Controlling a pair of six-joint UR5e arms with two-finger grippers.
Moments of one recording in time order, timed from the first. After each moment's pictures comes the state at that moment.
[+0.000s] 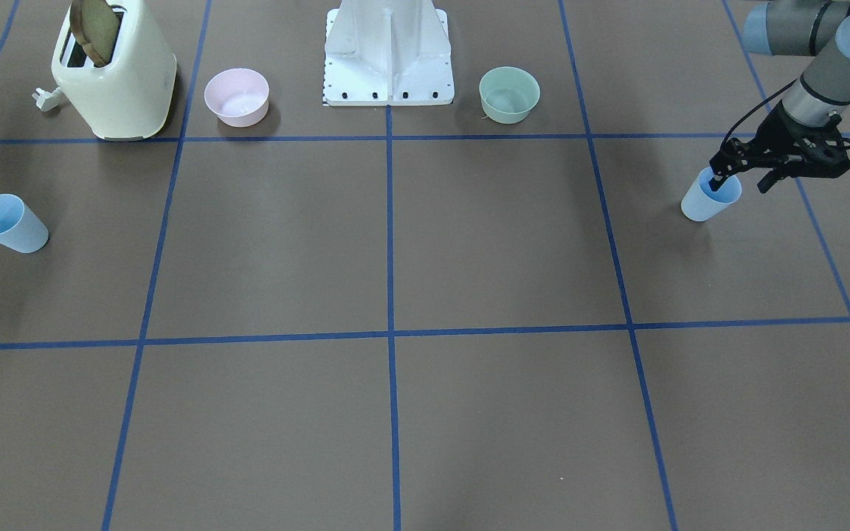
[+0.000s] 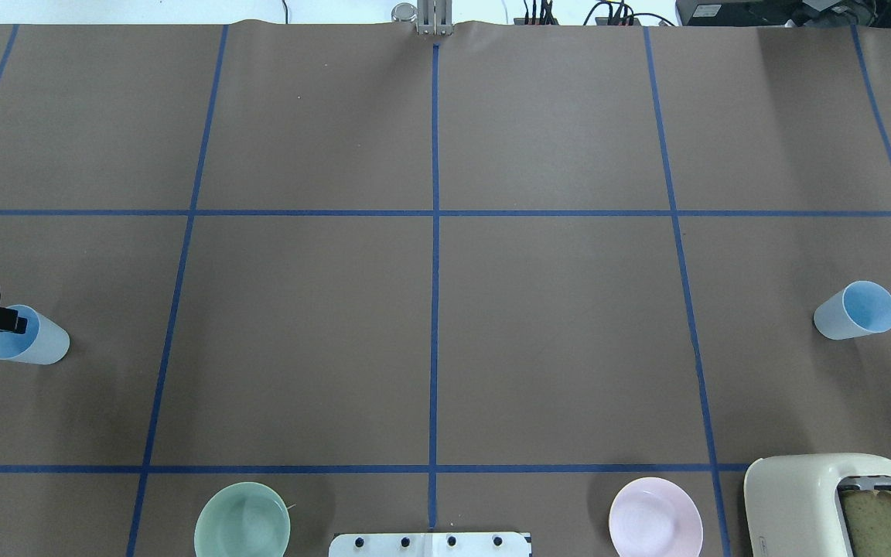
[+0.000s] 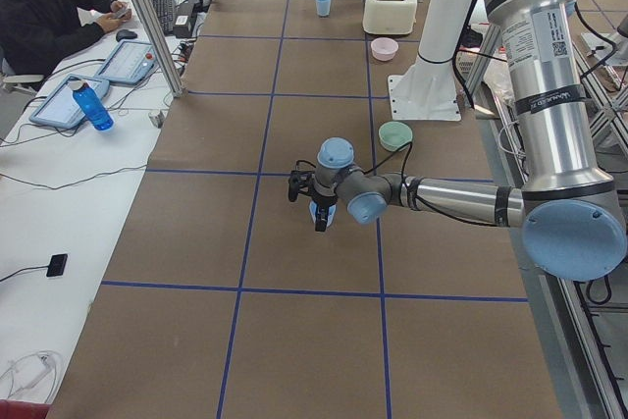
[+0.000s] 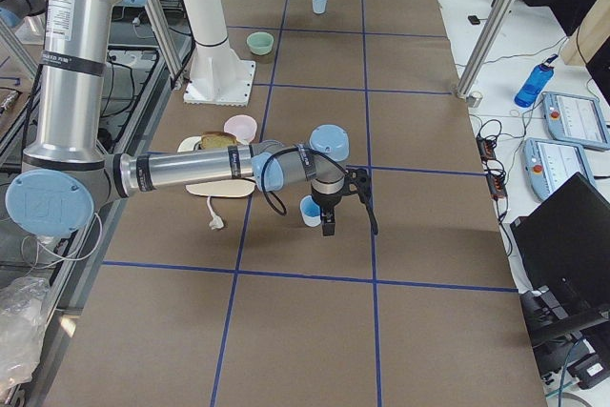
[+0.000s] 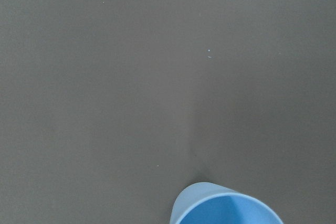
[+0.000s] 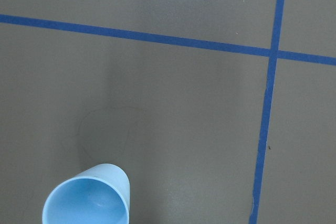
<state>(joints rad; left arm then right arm) -0.89 -1.30 -1.83 -2.30 -2.08 -0.90 1.29 -1.73 1.86 -1.41 2.27 0.27</state>
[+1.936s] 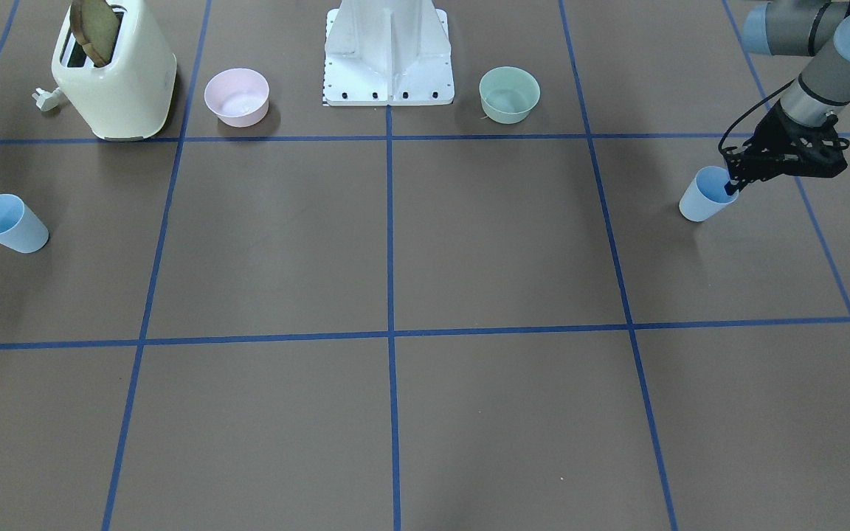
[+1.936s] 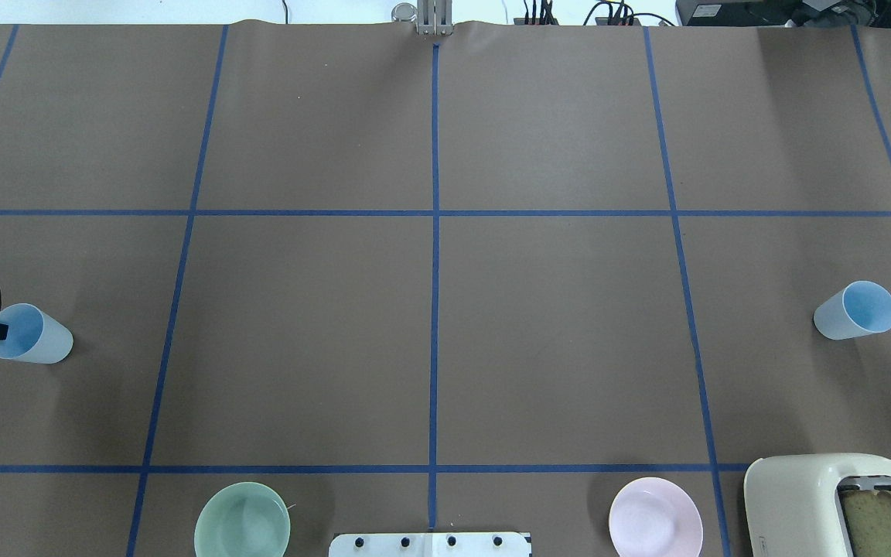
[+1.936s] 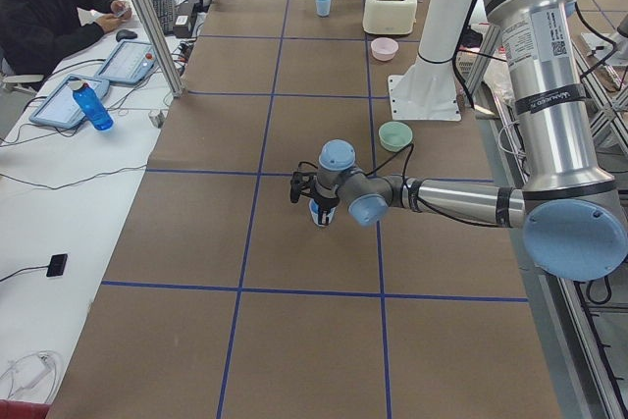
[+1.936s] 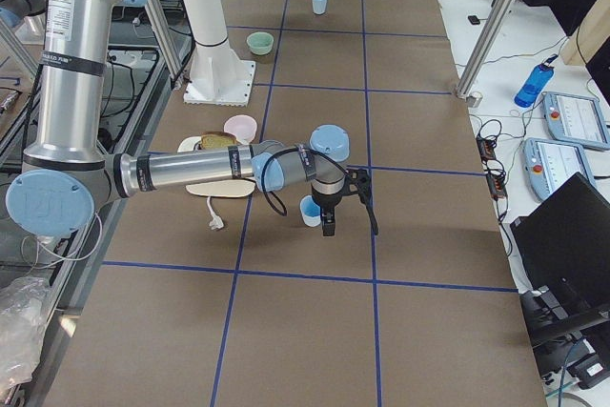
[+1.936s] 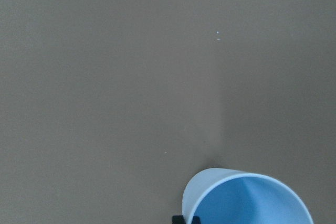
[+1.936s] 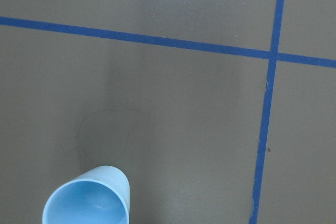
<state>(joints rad) -0.88 -1.30 -1.84 -2.31 -2.09 -0.89 1.29 -1.73 1.85 -1.41 2.27 0.27</state>
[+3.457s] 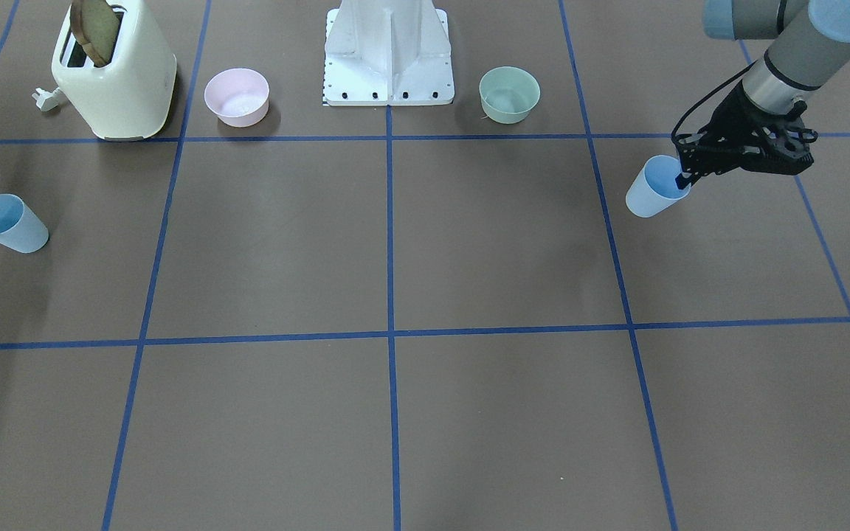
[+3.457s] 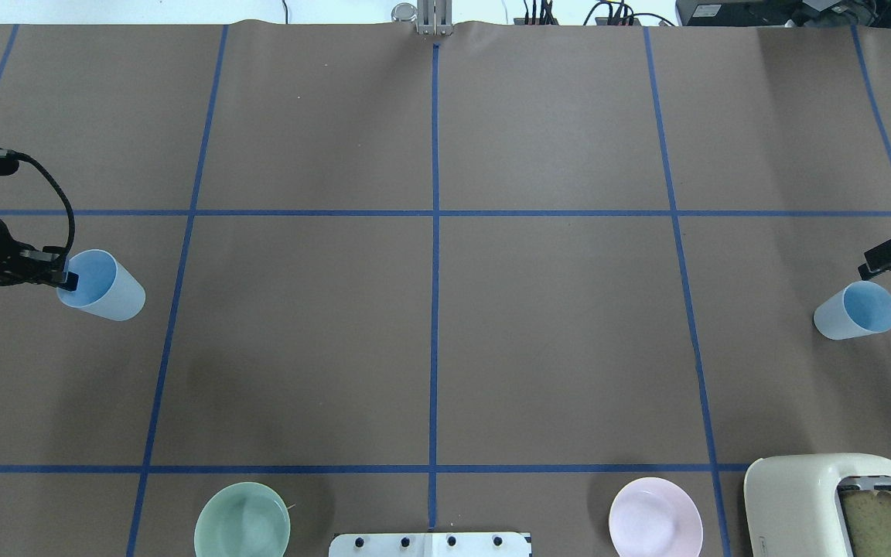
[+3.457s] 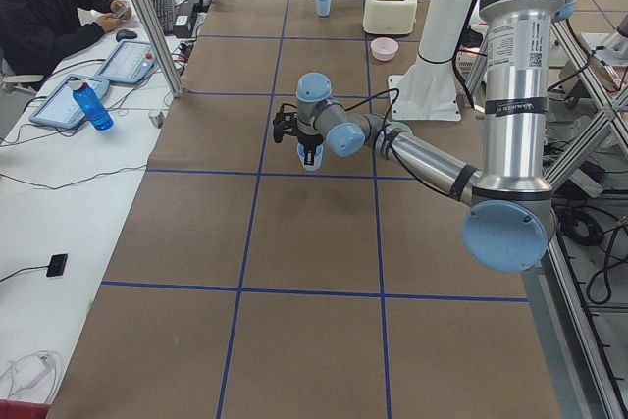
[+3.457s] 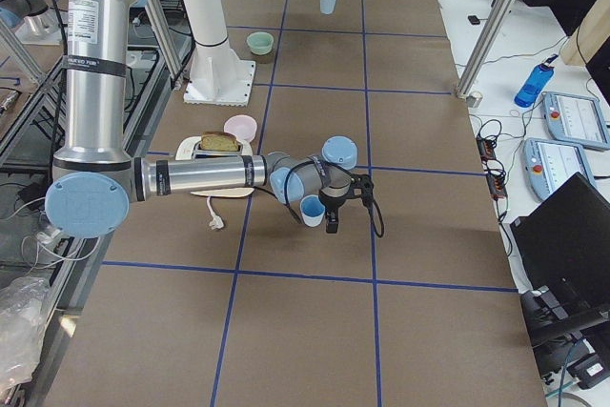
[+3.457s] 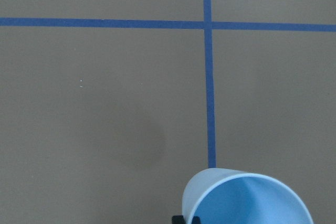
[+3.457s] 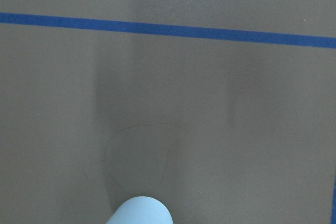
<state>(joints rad) -0.92 -1.54 -2.03 -1.88 -2.20 -0.91 1.16 -1.66 1.70 -1.24 2.29 0.47</state>
